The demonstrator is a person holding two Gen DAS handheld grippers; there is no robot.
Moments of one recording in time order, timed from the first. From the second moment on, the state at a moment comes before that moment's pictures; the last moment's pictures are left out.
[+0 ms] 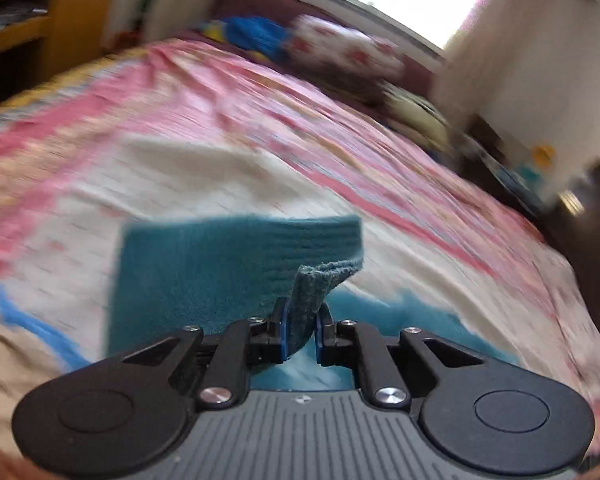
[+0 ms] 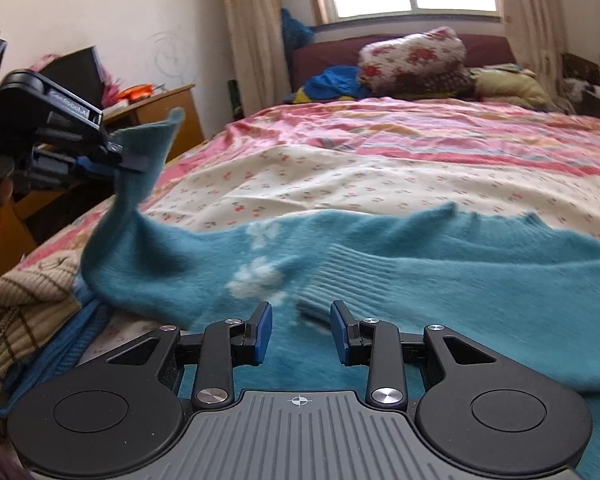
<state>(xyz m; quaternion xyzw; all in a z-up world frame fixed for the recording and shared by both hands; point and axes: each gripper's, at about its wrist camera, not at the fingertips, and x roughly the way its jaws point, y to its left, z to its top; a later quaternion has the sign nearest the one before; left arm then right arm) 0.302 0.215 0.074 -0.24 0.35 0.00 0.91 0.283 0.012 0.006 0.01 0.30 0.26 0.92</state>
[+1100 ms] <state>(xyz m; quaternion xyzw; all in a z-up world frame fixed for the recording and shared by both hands) 0.212 0.121 -0.012 -0.14 0.31 -0.06 0.94 0.310 -0.026 -0.025 0.29 0.46 0.29 0.79</state>
